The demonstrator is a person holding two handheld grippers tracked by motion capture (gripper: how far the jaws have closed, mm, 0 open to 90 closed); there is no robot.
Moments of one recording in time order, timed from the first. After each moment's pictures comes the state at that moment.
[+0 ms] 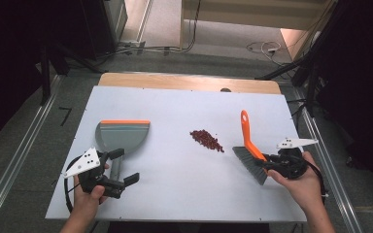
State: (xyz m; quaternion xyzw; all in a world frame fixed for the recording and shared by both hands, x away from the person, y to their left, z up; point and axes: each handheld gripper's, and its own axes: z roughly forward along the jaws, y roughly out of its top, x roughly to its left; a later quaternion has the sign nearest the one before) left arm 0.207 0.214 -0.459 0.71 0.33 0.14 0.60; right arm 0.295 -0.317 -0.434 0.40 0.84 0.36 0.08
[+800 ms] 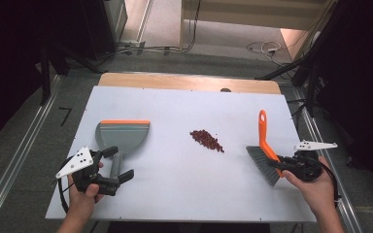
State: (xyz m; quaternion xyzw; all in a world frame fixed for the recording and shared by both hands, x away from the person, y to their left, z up) left arm 0.206 0.225 -0.459 0.70 0.35 0.16 0.61; right arm 0.295 -0.356 -0.440 0.43 0.81 0.38 0.08
